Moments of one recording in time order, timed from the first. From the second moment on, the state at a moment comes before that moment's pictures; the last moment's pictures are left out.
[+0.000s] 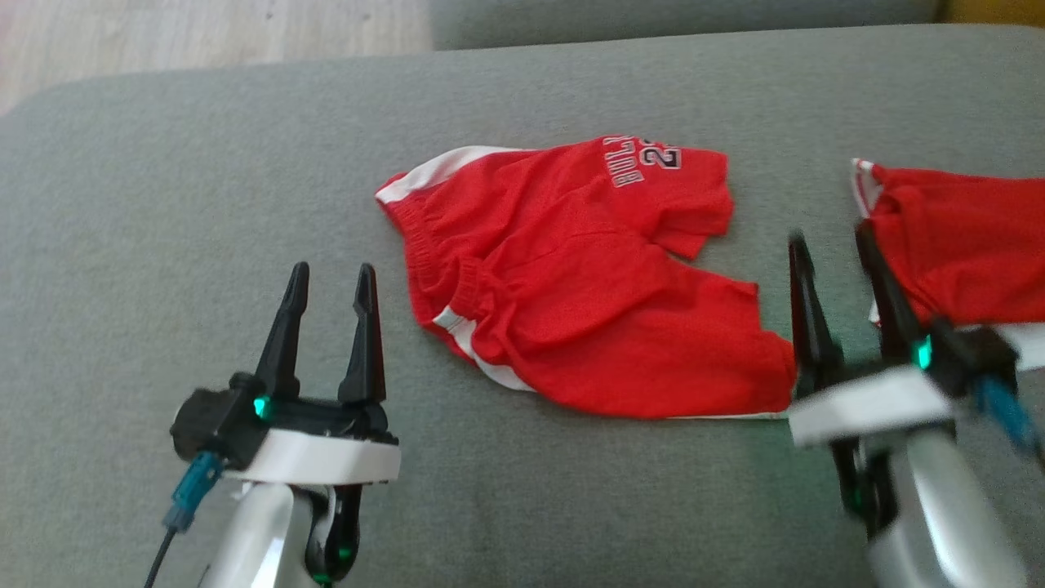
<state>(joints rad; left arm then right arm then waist) -0.18 0.05 -0.22 0.18 -0.33 -0.10 -0.25 -0.22 -0.11 0.10 0.29 0.23 0.12 -0.25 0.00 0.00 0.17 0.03</state>
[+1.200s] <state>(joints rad) -0.38 0.29 -0.61 0.42 -0.31 -0.13 -0.04 -0.07 -0.05 0.05 0.18 0.18 0.12 -0.25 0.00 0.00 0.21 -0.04</state>
